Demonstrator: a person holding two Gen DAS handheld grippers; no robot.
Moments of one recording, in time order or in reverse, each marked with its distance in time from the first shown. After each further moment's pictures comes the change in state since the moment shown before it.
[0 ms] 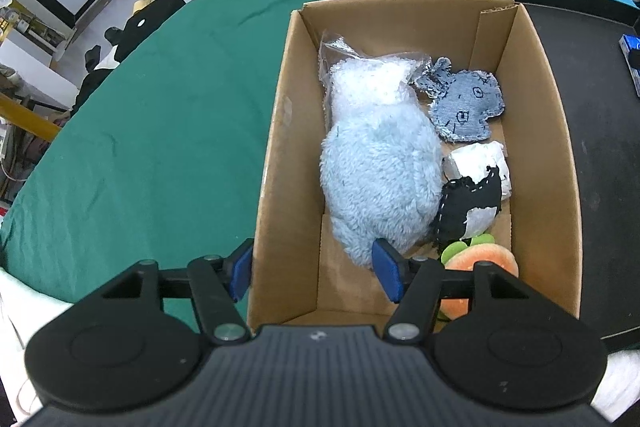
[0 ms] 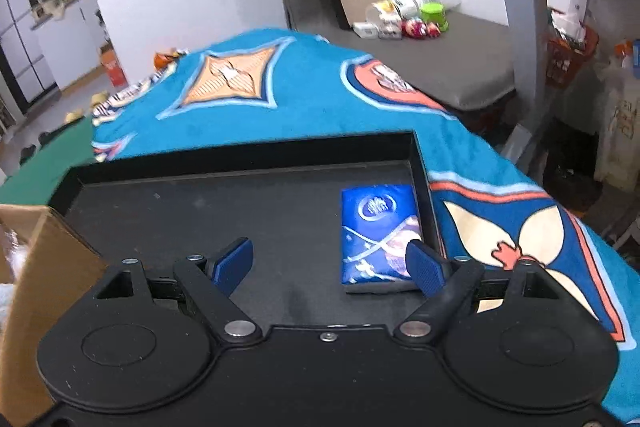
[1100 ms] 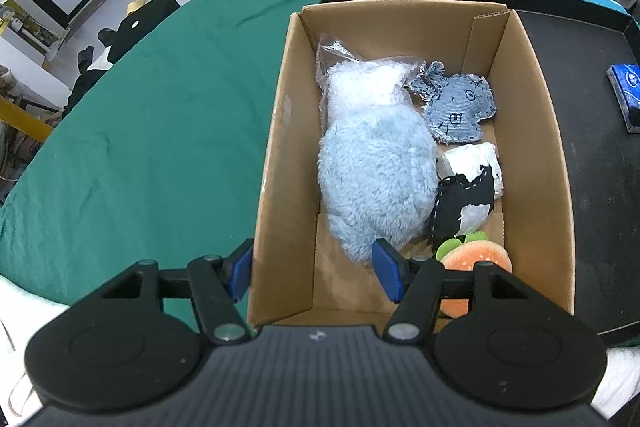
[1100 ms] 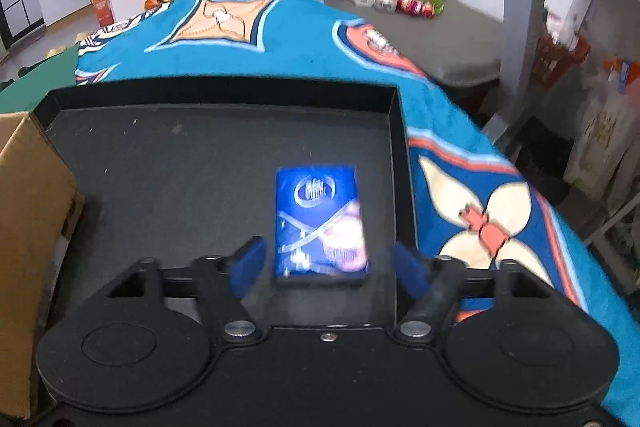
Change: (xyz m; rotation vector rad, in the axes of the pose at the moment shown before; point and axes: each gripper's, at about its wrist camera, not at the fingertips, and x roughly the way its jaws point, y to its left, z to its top) left arm -0.005 0.006 -0.005 -0.006 -0.018 -0.036; right arm -0.003 0.005 -0.025 -0.128 0.125 -0.106
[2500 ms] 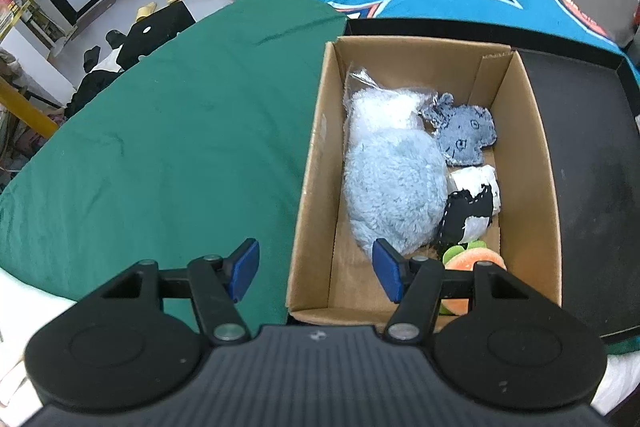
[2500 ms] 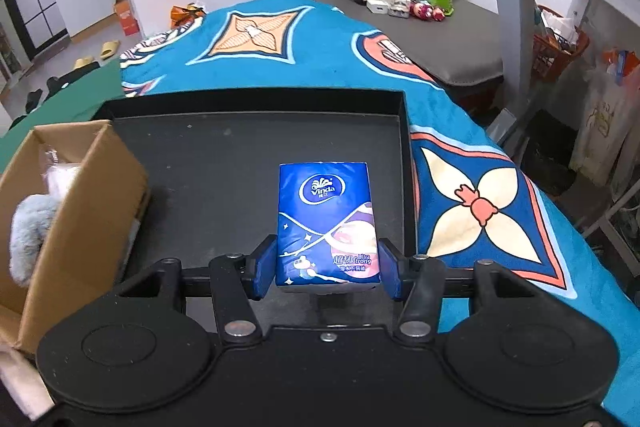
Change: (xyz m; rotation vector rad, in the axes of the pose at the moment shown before) left arm -0.022 0.029 -0.010 -0.078 -0.076 -0.041; right arm -0.059 -0.002 -0.005 0.019 0.002 0.078
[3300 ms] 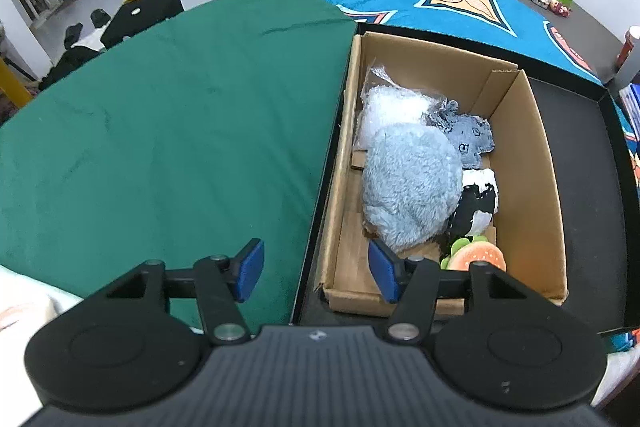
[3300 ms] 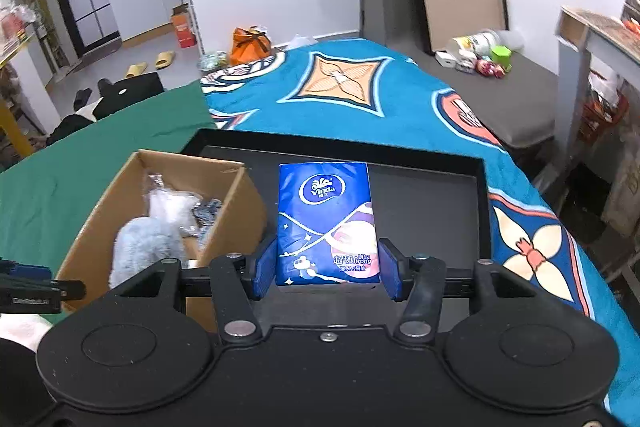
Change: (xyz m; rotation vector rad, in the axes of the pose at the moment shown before) left arm 0.010 0.042 -0.021 -0.093 -0.035 -0.148; right arm -0.057 0.068 0.024 -0.084 -0.080 0.110
